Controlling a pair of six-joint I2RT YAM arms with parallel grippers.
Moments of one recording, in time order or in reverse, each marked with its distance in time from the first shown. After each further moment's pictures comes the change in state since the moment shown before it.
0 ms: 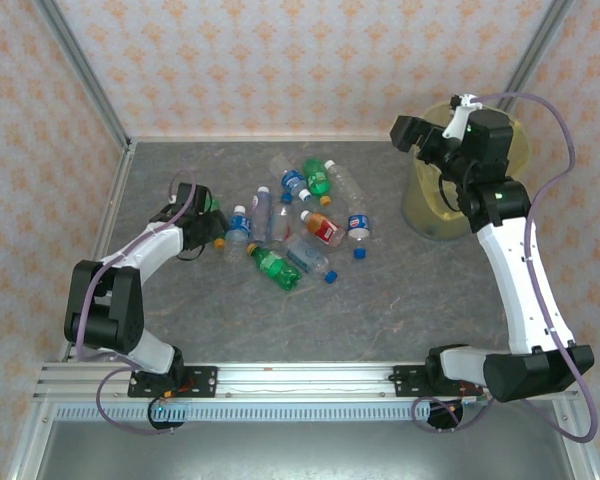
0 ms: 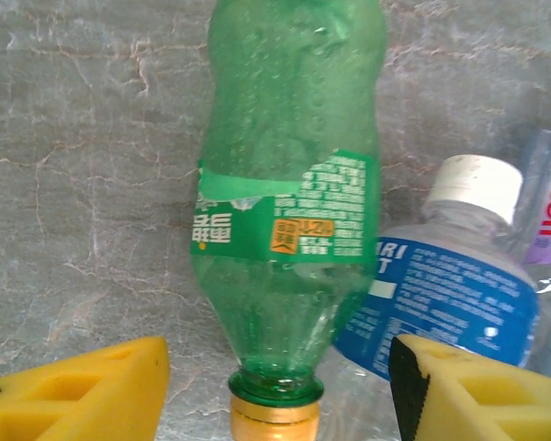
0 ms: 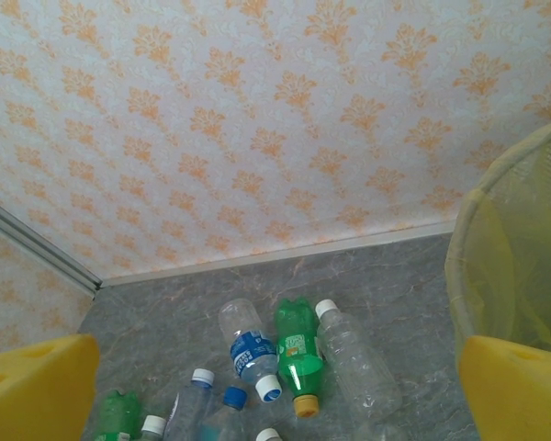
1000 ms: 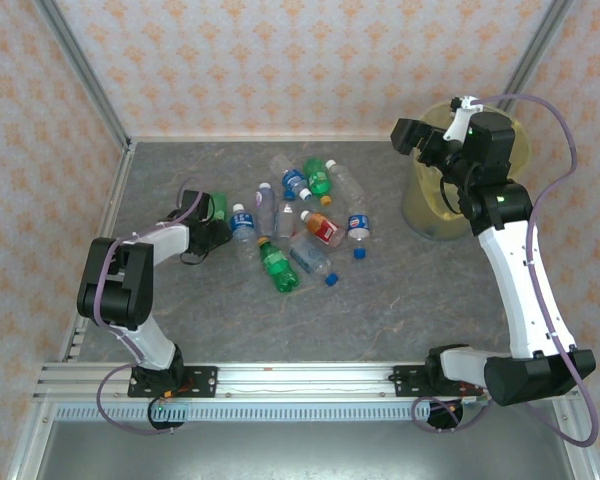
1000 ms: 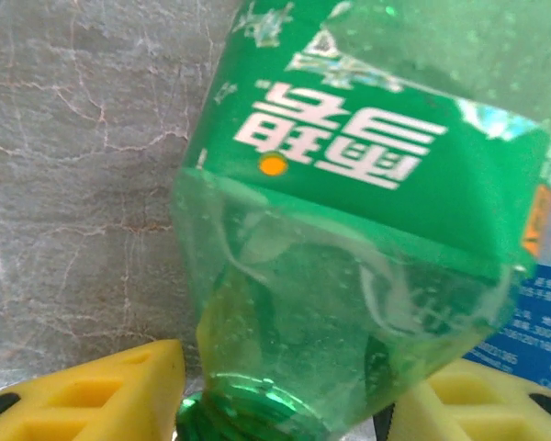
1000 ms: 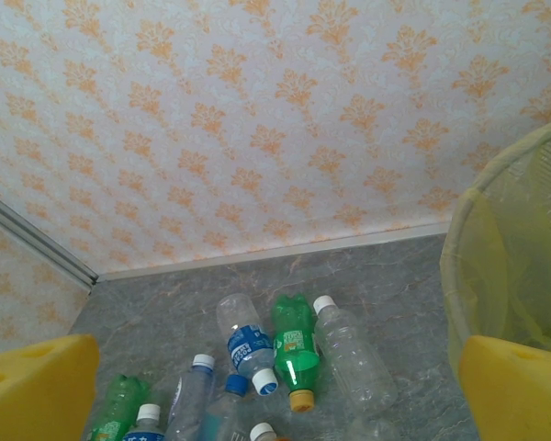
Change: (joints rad) left arm 0.018 0.153 -0.033 0.130 0.086 0.018; right arm 0.000 -0.014 -0.008 -0.009 0.000 -0.023
